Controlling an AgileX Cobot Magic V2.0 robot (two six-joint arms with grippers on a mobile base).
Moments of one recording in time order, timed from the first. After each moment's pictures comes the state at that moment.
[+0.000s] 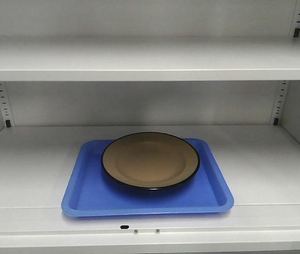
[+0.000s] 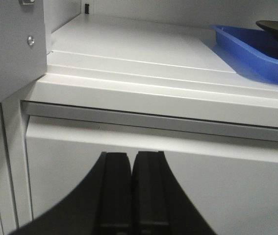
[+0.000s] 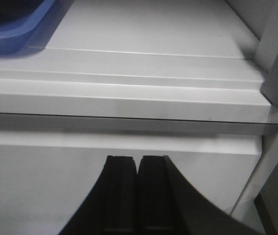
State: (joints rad) left arm -0.01 -0.01 0.03 0.05 0.20 -0.15; right arm 0.03 0.48 -0.15 -0.04 0.07 -0.04
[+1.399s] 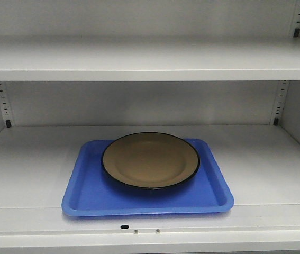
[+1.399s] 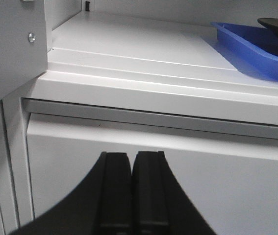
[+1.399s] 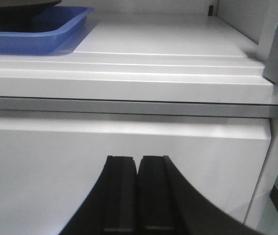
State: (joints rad) left arm -0.01 -0.01 0.03 0.05 0.21 -0.15; right arm 0.08 -0.01 0.03 -0.04 0.23 0.00
